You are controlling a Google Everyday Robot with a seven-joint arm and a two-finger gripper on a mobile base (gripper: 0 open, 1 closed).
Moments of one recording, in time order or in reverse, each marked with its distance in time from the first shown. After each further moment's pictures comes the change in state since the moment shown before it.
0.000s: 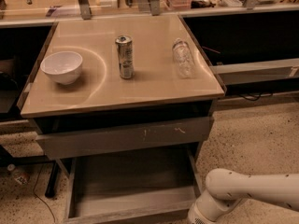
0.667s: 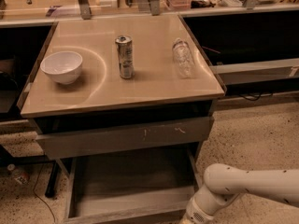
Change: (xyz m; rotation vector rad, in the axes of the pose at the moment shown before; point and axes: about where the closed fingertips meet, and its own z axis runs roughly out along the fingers) arm -0.014 -0.010 -0.007 0.026 -0.013 -0.028
